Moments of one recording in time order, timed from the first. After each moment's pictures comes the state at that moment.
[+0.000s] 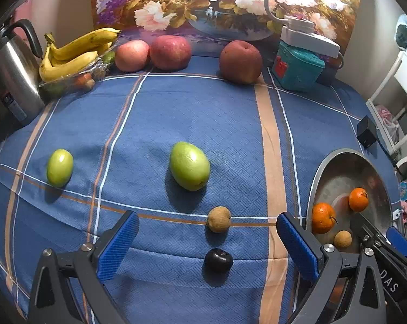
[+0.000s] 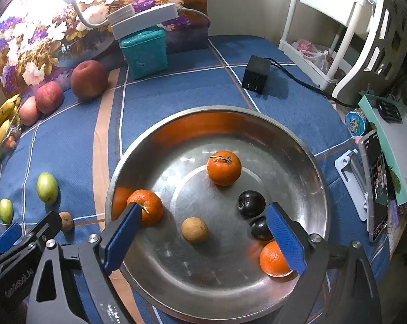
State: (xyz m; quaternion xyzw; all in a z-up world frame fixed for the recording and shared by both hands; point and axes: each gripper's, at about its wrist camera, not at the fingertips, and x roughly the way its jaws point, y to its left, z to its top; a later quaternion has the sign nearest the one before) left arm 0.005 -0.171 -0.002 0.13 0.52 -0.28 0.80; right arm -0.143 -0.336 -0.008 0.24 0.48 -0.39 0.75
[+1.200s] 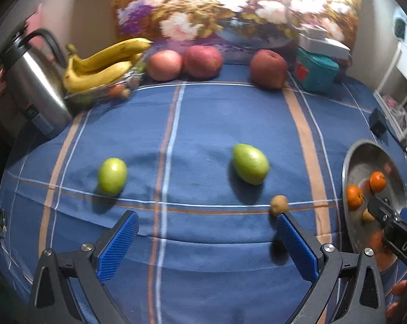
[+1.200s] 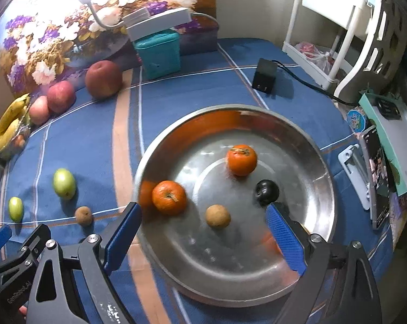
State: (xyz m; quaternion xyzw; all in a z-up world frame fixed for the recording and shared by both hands) left arm 0.027 -0.111 0.016 0.17 0.49 -0.27 0.81; right arm -0.134 -0.308 0.003 0.25 0.47 -0.38 0.76
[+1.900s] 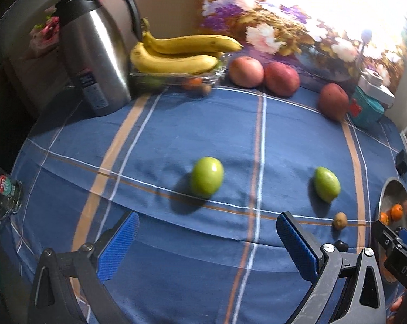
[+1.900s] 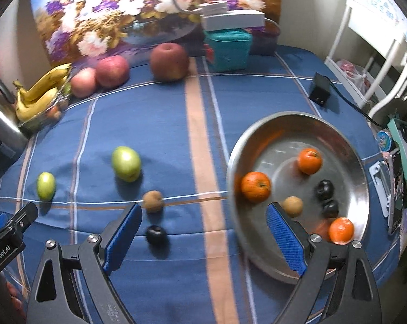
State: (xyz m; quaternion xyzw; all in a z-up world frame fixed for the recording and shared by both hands) left arm 0.091 -0.020 0.031 0.12 0.50 -0.20 0.83; right arm -0.072 -0.239 0.011 0.22 0.50 -0.32 0.78
